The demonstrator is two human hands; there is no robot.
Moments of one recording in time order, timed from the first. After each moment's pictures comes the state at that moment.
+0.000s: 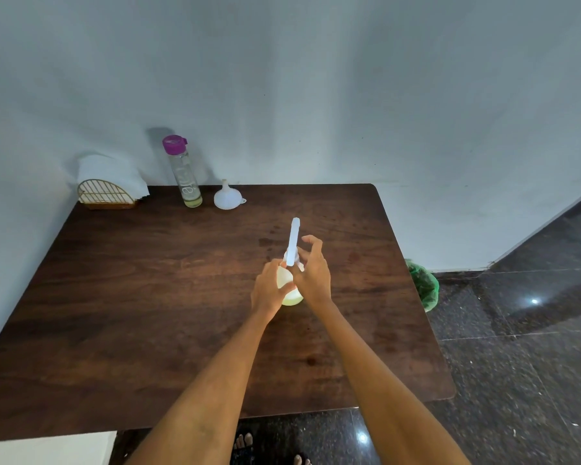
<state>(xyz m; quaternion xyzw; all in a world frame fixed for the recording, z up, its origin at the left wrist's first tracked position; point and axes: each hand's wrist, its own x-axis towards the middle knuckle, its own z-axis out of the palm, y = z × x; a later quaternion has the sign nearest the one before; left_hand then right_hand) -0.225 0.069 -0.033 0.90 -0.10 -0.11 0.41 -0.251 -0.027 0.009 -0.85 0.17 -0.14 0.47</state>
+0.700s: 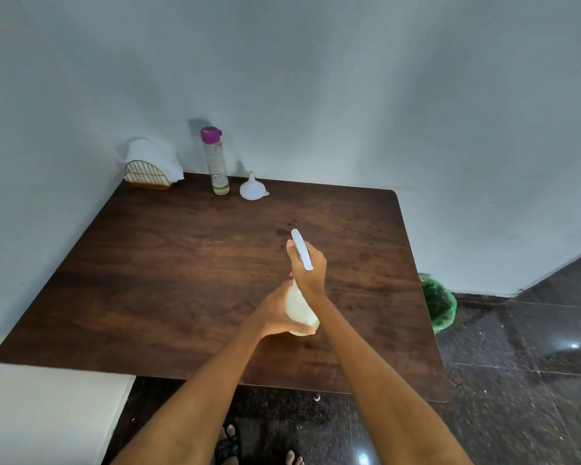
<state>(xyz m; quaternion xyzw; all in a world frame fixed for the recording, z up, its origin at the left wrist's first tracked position) -0.299 0.096 -0.019 0.86 -0.13 -0.28 0.40 -0.274 0.000 0.020 -0.75 0.15 -0.16 0.63</state>
